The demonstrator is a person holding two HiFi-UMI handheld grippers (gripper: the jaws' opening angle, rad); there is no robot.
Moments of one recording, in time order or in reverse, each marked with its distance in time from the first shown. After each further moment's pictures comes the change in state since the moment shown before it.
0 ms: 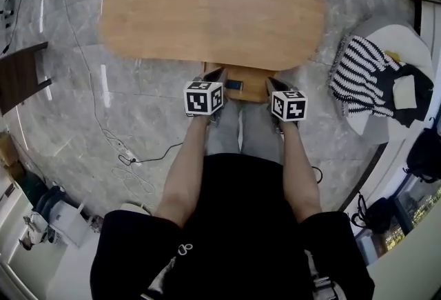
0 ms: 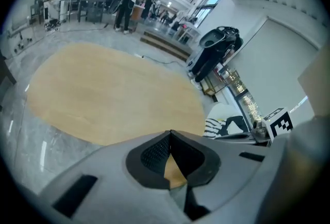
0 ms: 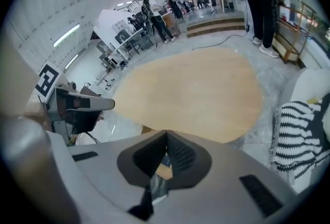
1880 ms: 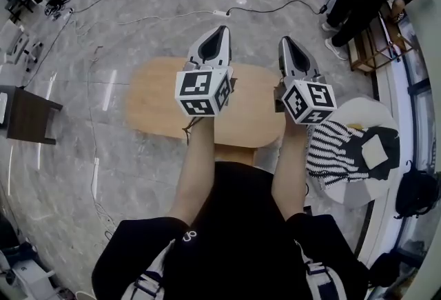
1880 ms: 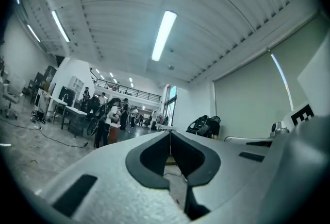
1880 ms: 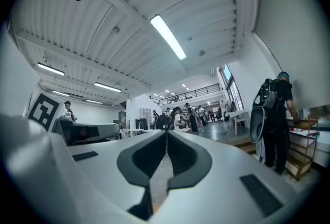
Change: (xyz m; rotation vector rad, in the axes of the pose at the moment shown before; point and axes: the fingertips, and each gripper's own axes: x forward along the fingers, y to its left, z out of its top) left arm -0.361 -0.257 0.378 0.441 -1.127 -0.045; right arm -0.430 0.177 0.400 -0.393 -1.190 0.009
